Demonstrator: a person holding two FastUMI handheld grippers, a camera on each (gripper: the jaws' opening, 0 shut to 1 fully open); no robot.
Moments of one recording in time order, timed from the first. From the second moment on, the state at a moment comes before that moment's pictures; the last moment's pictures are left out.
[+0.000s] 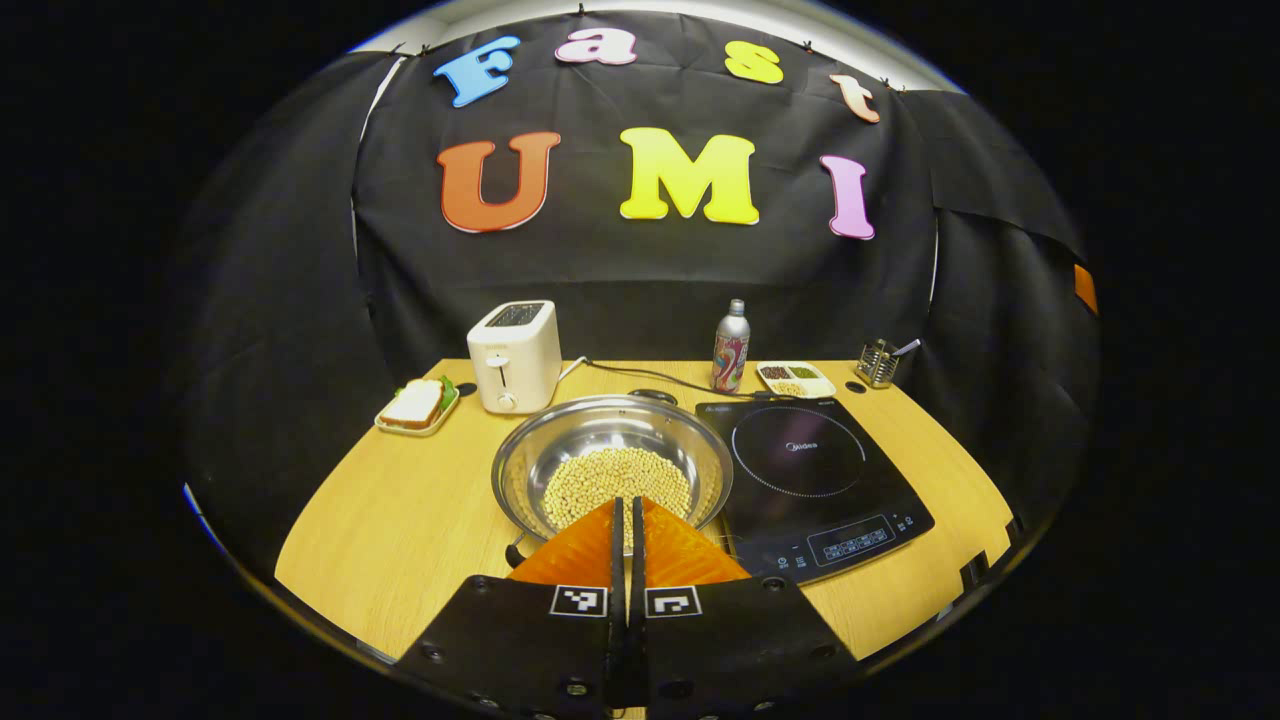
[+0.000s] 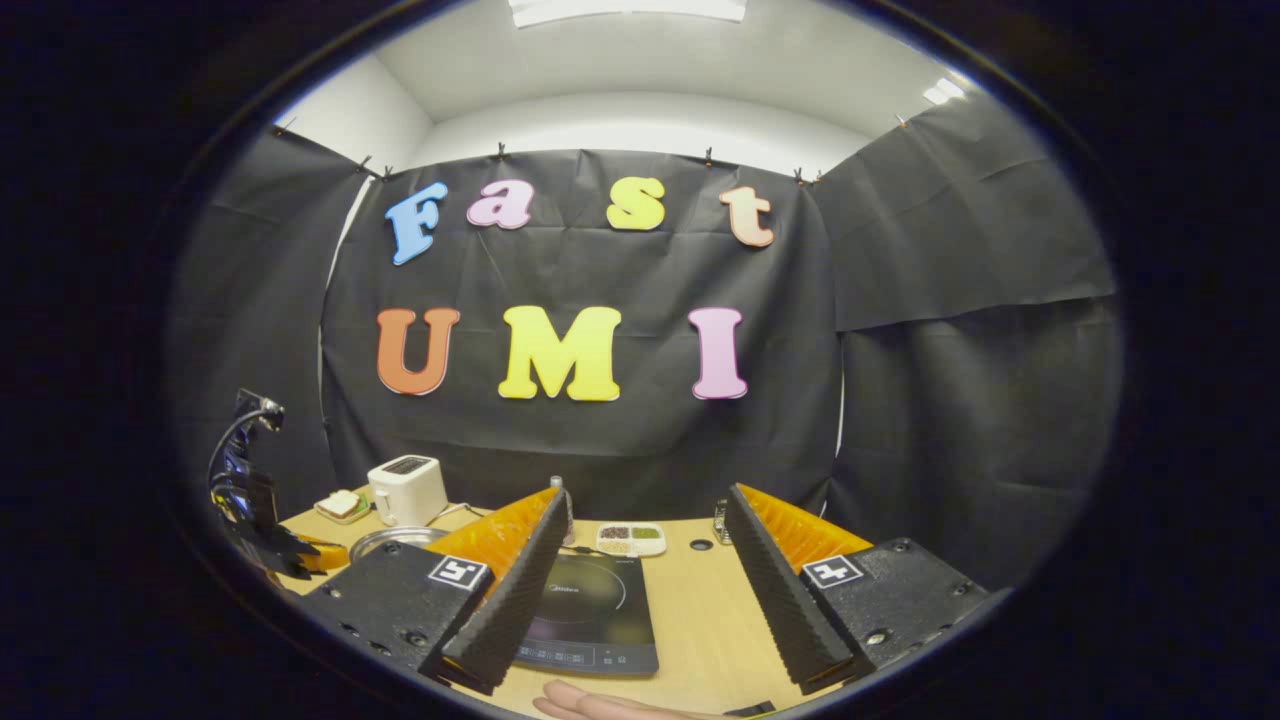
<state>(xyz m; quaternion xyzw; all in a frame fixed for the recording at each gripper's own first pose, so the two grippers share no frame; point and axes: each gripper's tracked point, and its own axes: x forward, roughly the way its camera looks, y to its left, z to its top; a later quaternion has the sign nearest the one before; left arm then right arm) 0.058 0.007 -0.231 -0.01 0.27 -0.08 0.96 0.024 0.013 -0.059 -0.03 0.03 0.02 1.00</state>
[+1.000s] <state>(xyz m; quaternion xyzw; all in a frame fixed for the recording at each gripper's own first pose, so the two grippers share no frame) 0.058 0.022 -0.343 -0.04 0.39 -0.08 0.92 0.031 0.010 -0.066 -0.02 0.04 0.03 1.00</state>
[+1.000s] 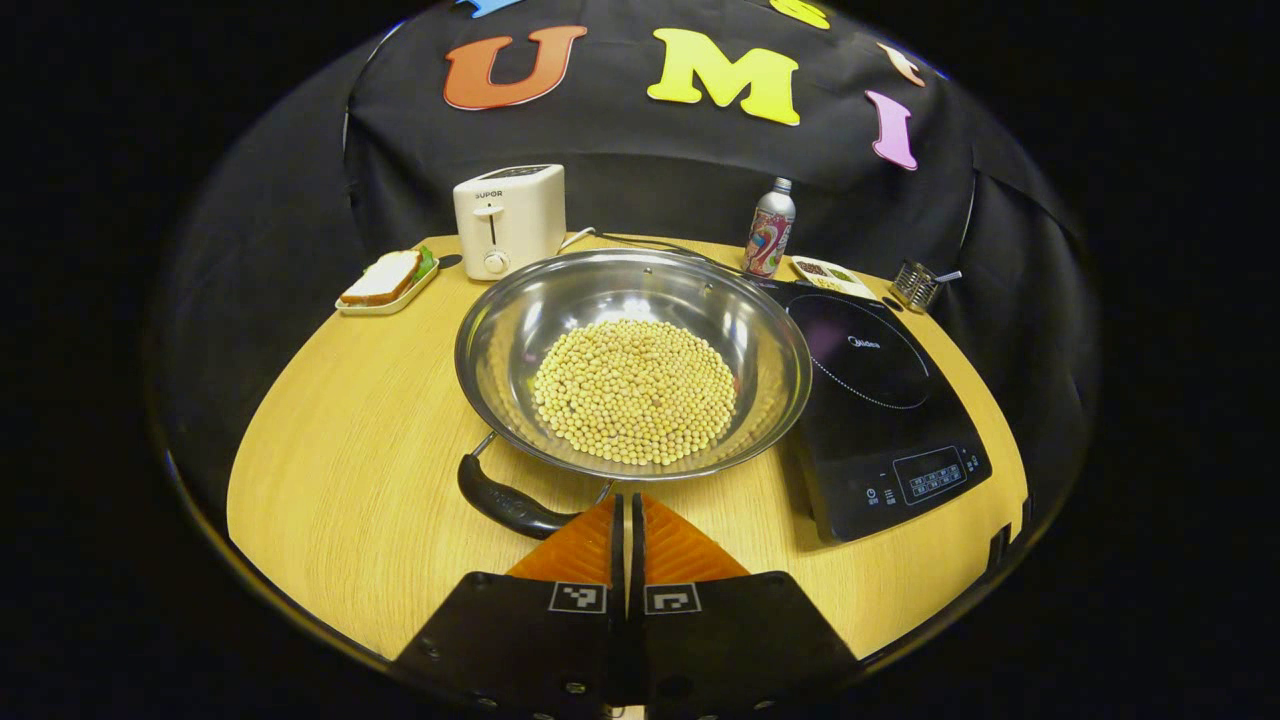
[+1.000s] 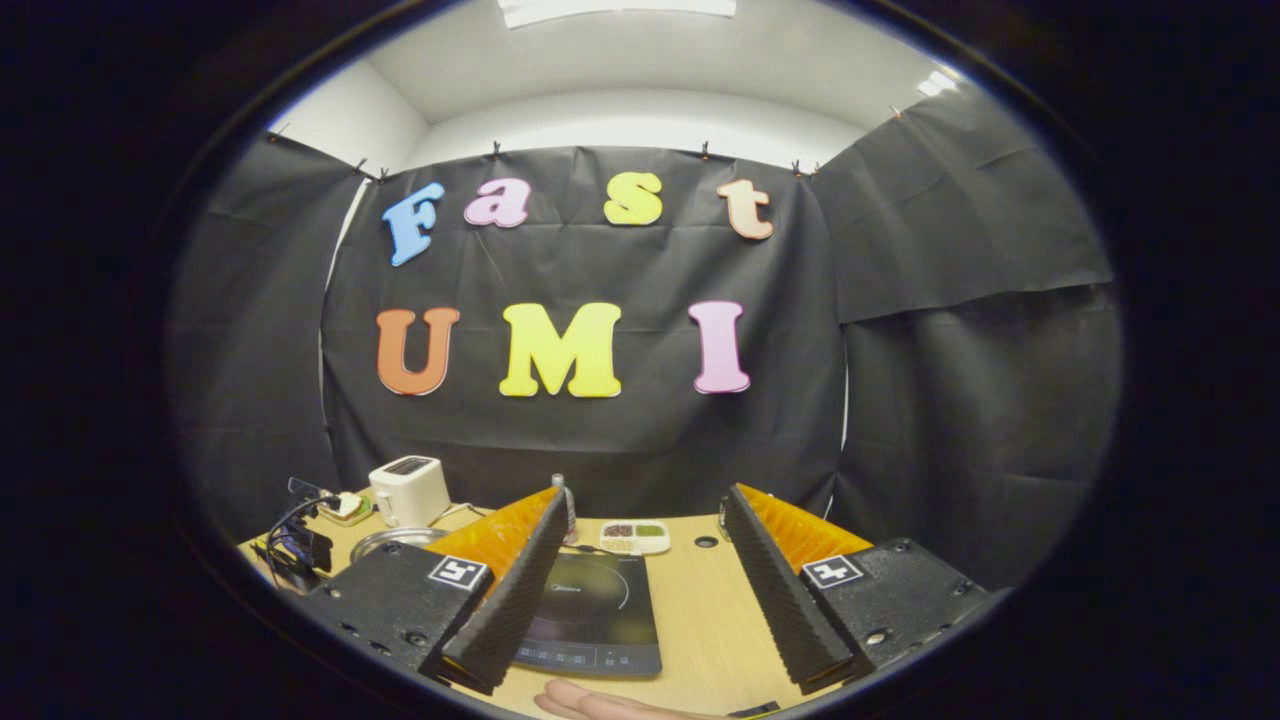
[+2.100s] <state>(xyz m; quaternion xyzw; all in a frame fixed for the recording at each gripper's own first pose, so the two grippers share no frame) 0.101 0.108 -0.343 -0.07 0.41 -0.05 0.91 0.061 0.021 -0.079 0.02 0.02 0.05 1.00</state>
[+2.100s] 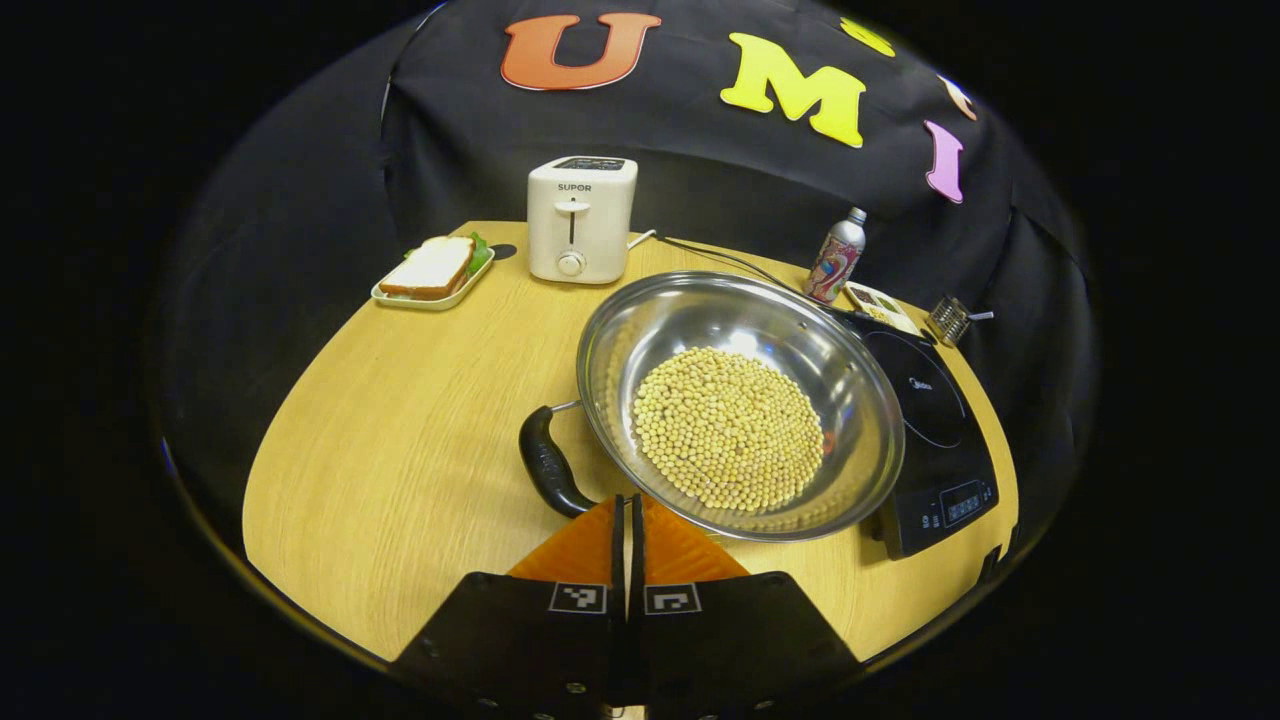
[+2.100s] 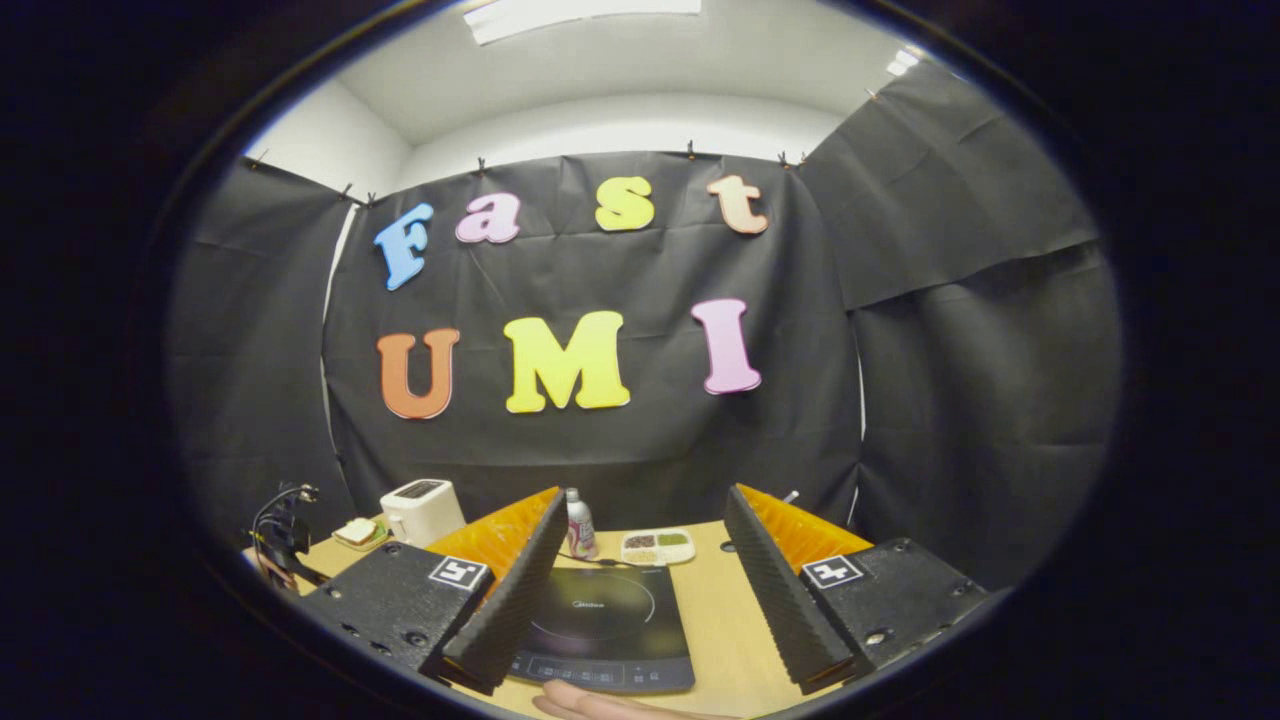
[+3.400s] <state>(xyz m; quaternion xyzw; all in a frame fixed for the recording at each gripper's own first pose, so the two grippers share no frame) 0.155 0.146 -0.321 -0.07 0.37 -0.02 0.93 0.100 0.074 -0.141 -0.01 0.08 0.04 1.00</state>
